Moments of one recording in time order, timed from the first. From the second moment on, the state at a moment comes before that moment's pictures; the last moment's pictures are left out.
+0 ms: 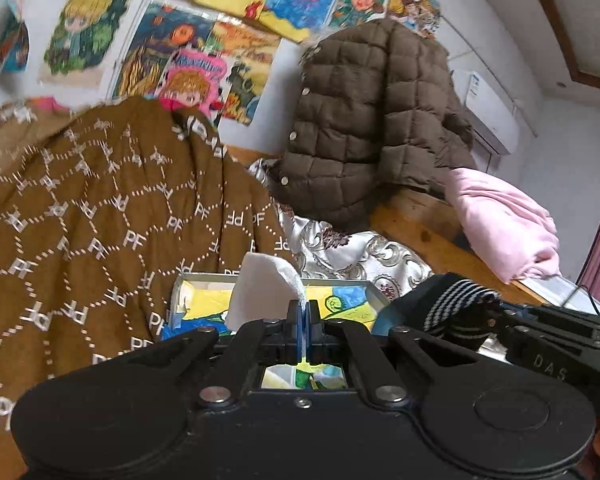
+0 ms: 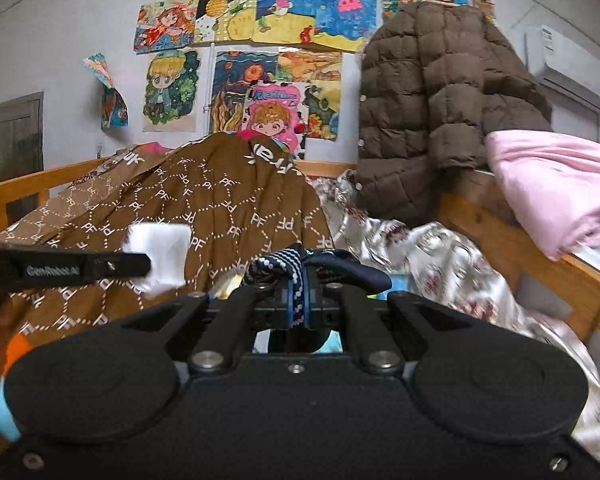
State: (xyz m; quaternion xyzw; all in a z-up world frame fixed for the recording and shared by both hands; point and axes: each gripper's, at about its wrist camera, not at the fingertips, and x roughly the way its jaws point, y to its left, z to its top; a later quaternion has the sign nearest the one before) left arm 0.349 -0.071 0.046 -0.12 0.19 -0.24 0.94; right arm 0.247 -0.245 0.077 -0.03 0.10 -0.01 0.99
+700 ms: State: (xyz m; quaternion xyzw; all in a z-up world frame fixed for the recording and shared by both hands) left arm 0.470 -0.071 -0.039 -0.20 0.32 -0.22 0.90; right arm 0.388 -0.248 0.001 -0.03 0.24 -0.02 0.97
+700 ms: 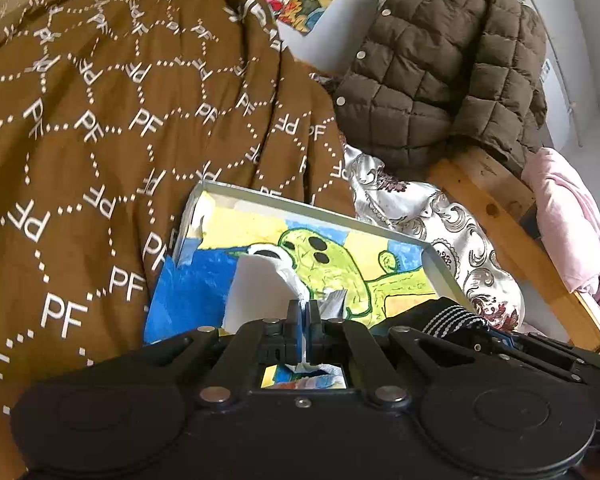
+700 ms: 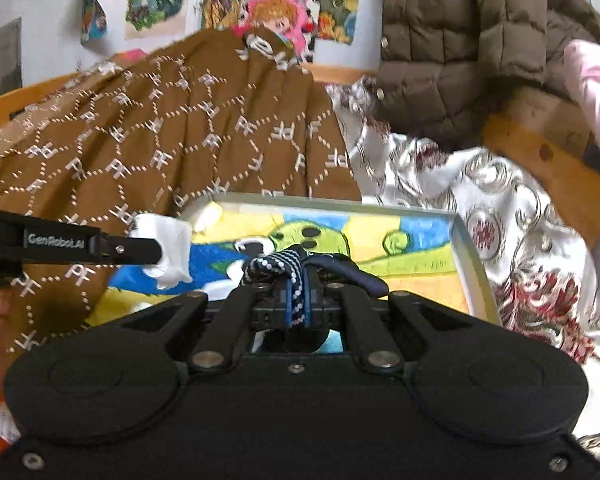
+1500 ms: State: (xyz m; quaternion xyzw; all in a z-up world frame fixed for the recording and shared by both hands) left arm 0.454 -0.098 -0.033 -0.12 0.34 -0.23 0.90; right arm 0.386 -0.294 -0.010 0.05 0.27 -0.11 0.96
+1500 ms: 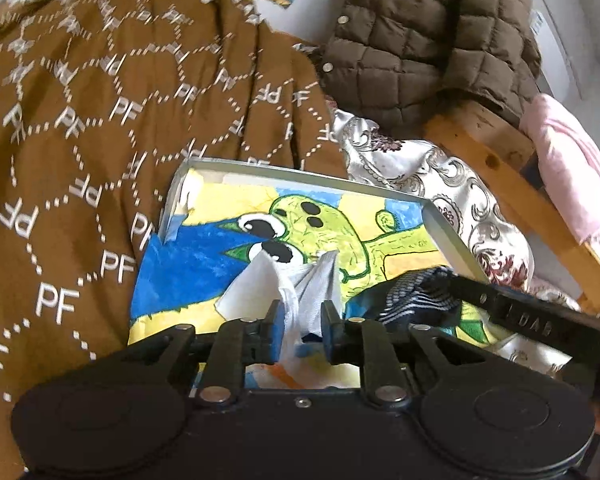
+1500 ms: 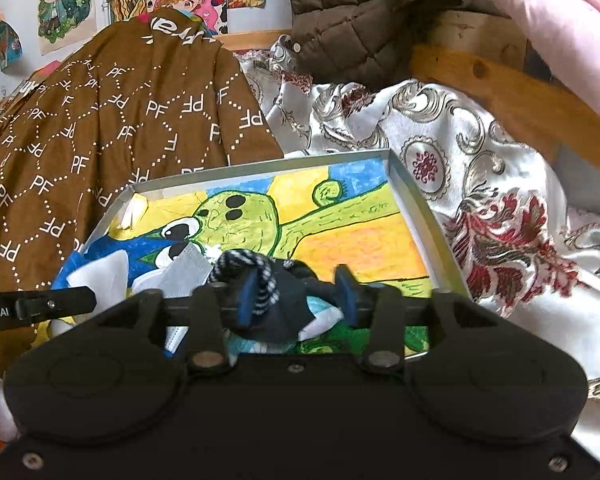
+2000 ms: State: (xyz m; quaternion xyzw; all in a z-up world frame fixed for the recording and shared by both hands) left arm 0.376 -0.093 0.056 -0.10 0.23 -0.20 0.95; right arm 0.304 -0.296 0.075 0.10 0.17 -0.10 0.98
